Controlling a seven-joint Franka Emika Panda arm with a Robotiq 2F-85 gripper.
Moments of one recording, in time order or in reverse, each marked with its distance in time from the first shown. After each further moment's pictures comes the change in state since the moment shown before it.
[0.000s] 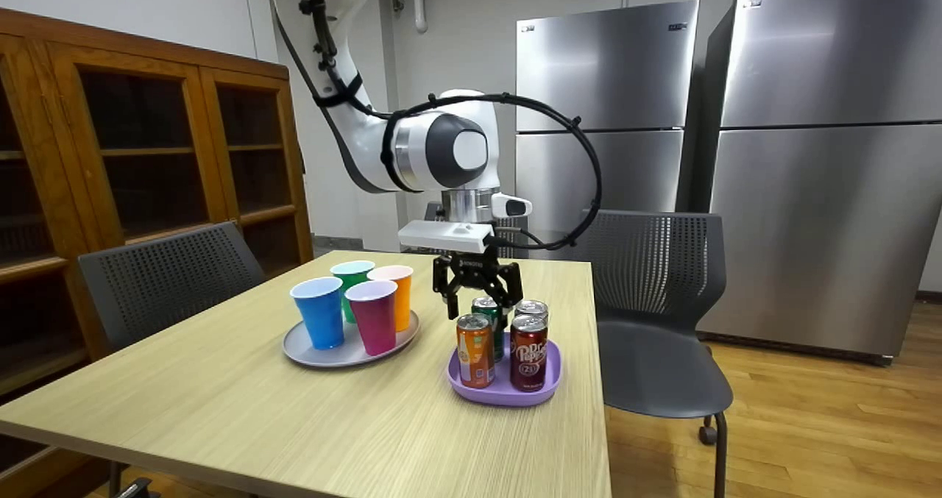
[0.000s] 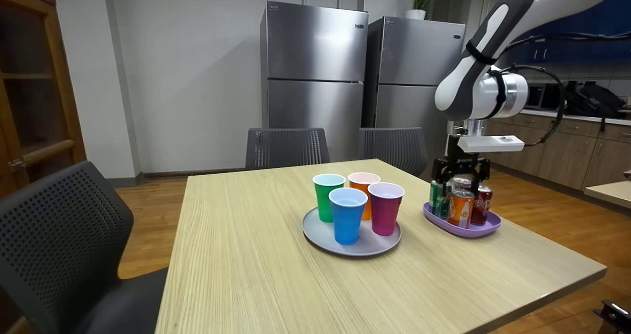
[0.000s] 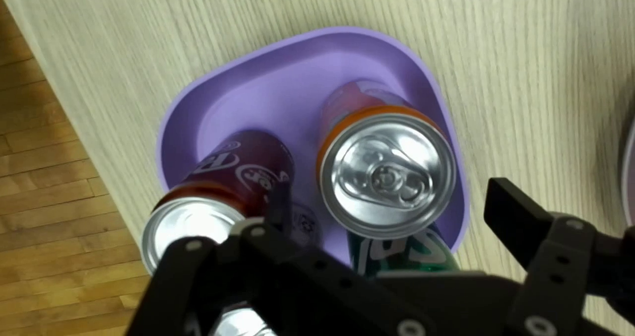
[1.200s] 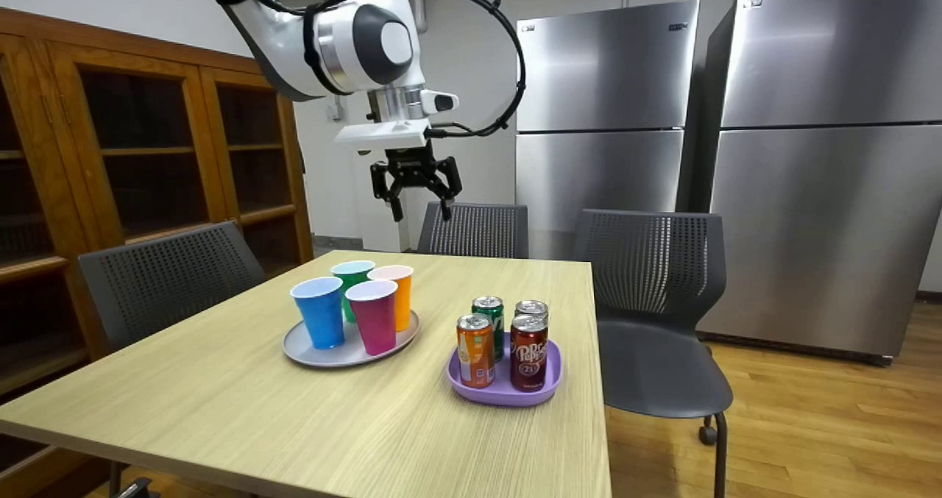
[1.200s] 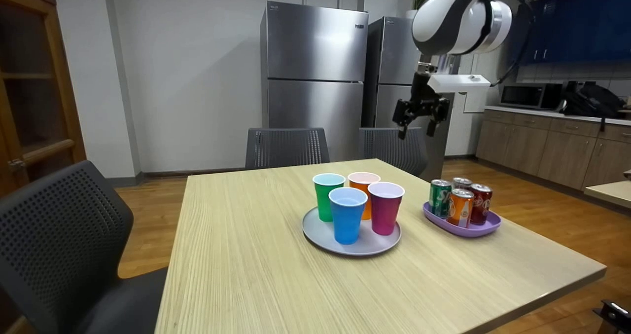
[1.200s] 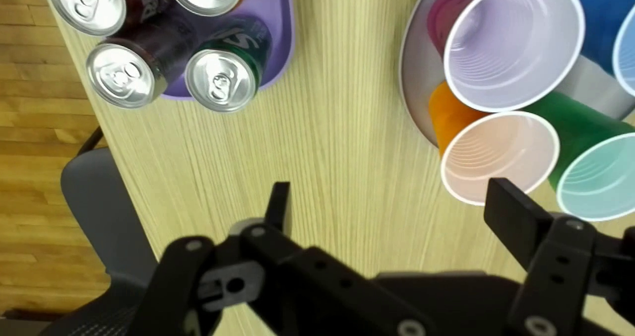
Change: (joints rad) arm 0.132 -0.271 0.071 -0.018 -0.081 -0.019 -0.001
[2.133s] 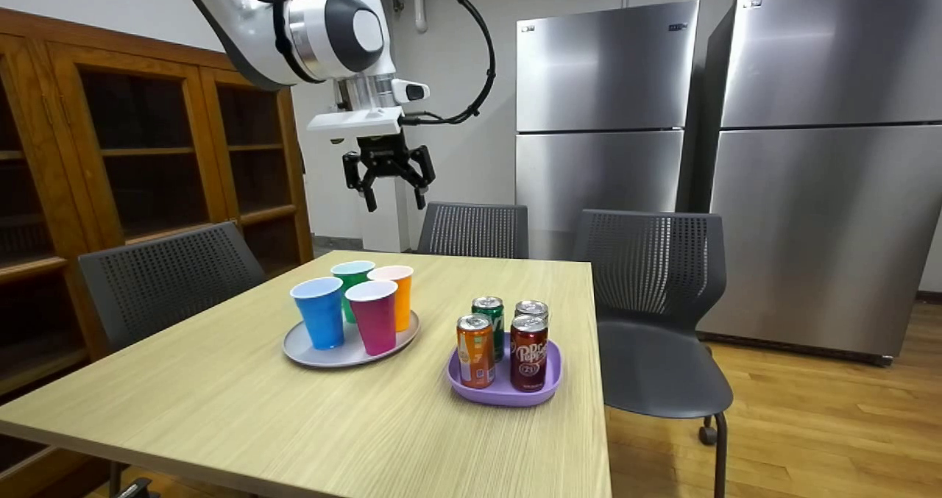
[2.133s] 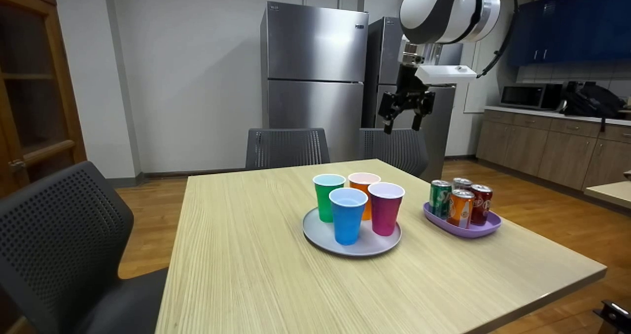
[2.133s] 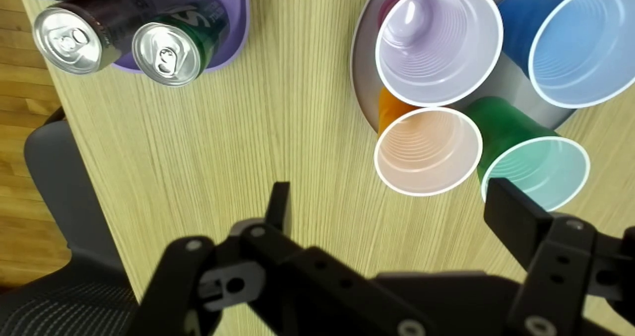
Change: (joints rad) arm 0.044 -0.032 0.033 0.003 -0.018 -0.028 0.001
